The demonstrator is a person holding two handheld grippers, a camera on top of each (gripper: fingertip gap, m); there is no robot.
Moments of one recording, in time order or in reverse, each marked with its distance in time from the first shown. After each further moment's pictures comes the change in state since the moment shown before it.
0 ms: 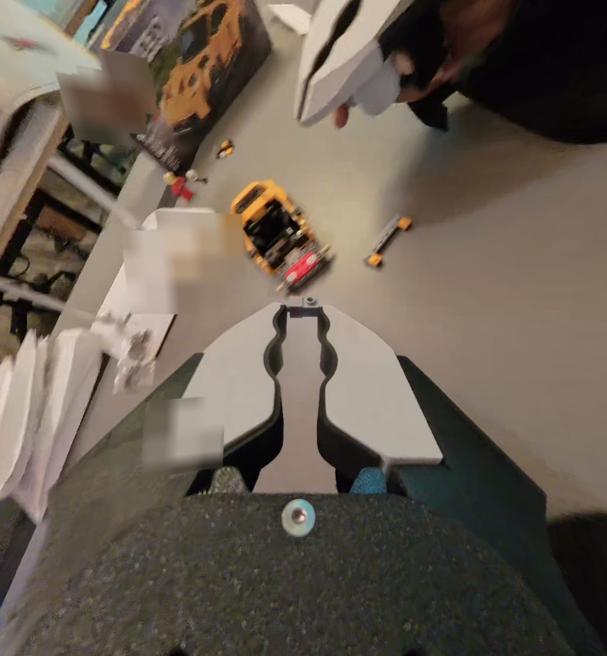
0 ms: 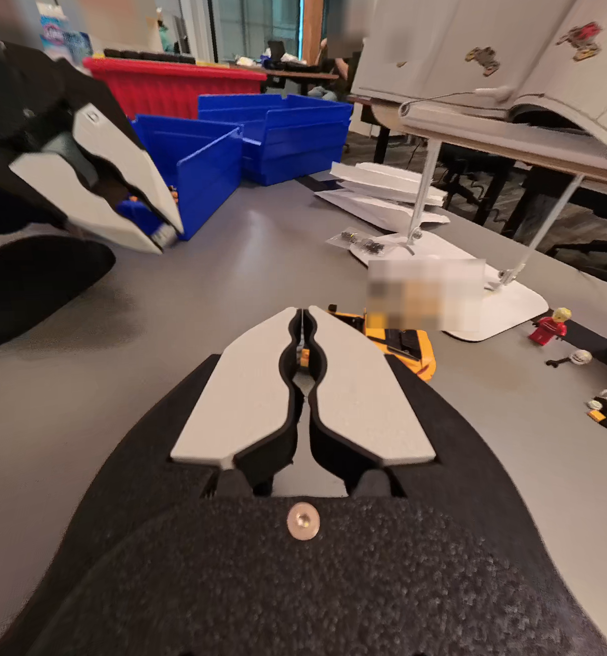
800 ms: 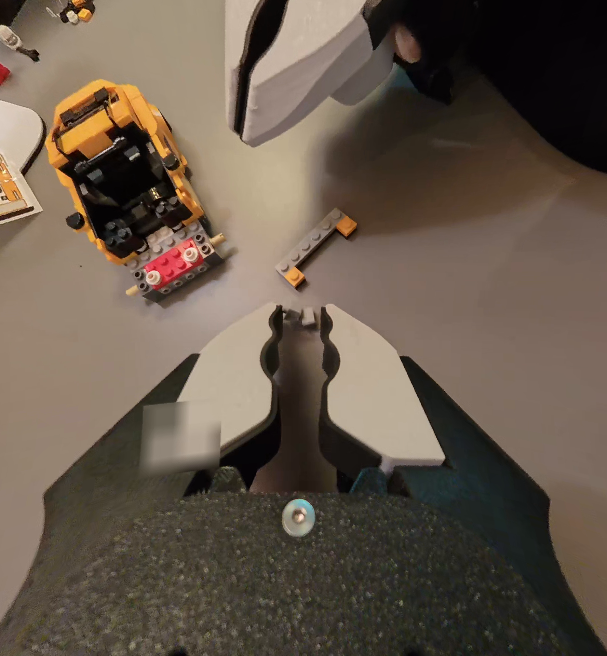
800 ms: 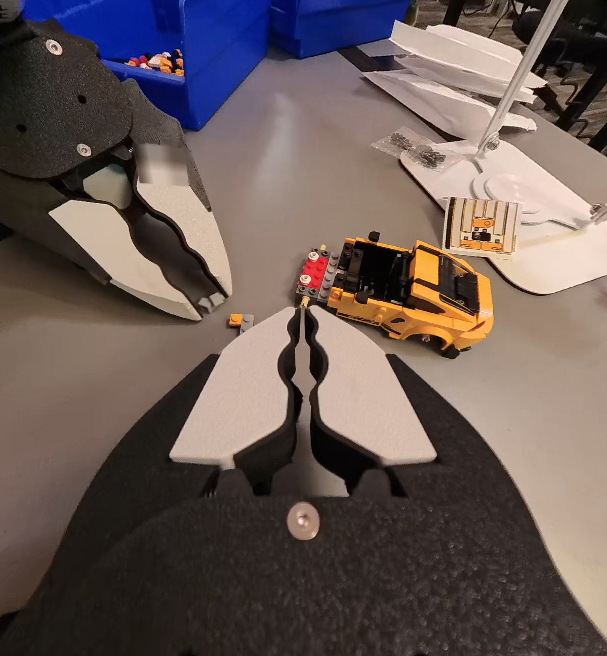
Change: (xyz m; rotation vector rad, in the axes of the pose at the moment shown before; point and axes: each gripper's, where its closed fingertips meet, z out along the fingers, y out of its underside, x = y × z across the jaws) left arm 0.063 0.022 0.079 -0.135 0.162 -0.264; right arm -0.017 0.051 0.011 -0.269 -0.099 -0.048
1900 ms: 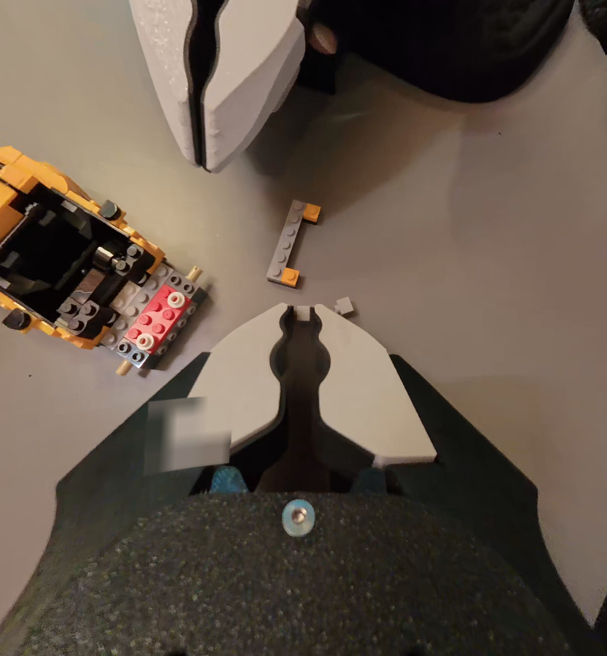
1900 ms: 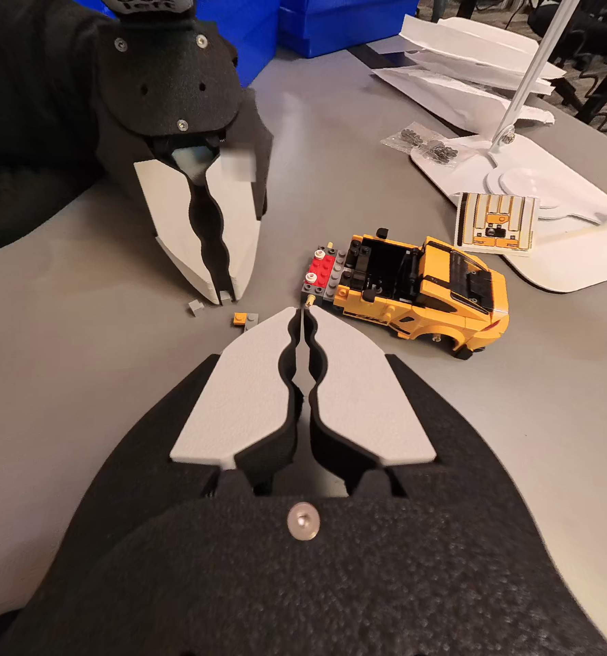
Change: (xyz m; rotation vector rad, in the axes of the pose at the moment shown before) left arm -0.004 0.002 0.001 0.032 0.449 0.249; right arm -0.002 0.003 0.003 0.006 -0.032 0.020
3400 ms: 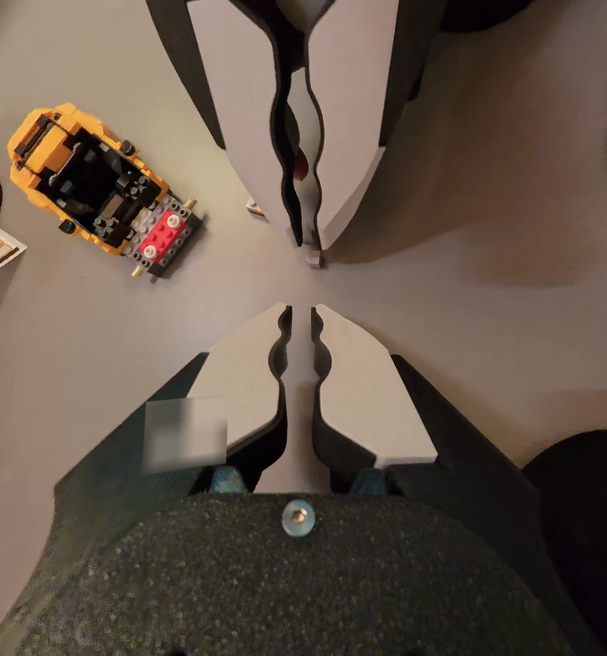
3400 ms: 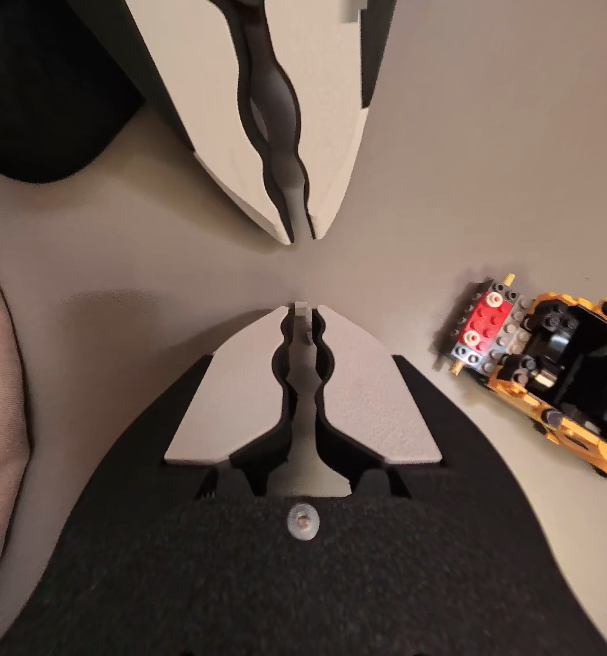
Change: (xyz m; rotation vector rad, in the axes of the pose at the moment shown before) left arm 0.025 0.022 -0.046 -0.070 -0.203 0.024; right arm -0.084 0.009 0.047 -0.478 -0.234 -0.147
